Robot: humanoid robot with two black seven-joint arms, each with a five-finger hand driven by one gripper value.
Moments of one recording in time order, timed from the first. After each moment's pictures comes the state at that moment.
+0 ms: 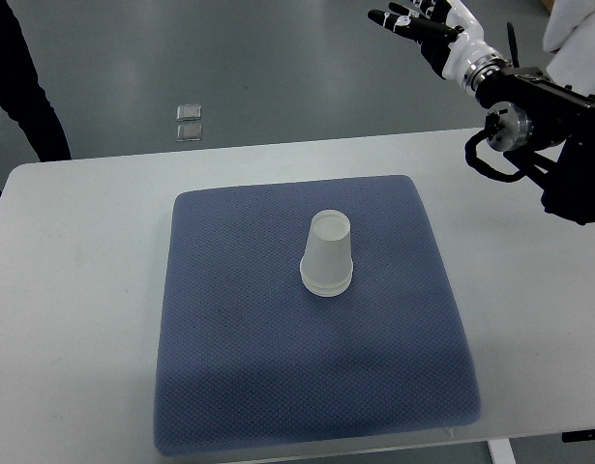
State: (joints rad) left arm 0.00 0.00 -0.05 -0.17 0.05 0.09 -0.05; right arm 1.18 -0.26 0.23 0.63 0.24 0.00 0.32
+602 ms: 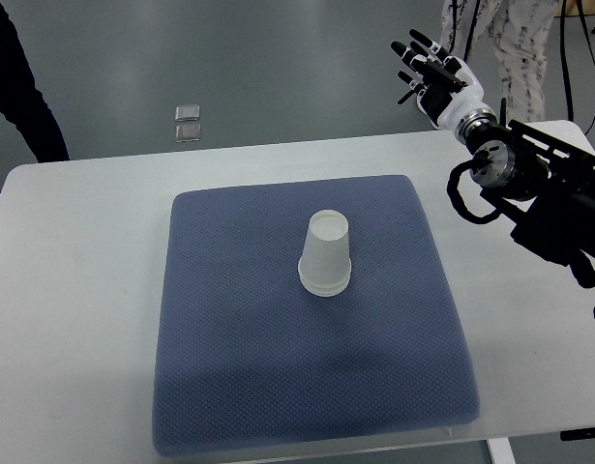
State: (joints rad) left arm 0.00 0.00 -0.05 -0.17 0.05 0.09 -0.05; right arm 1.04 -0.18 0.38 0.56 0.36 0.01 0.34
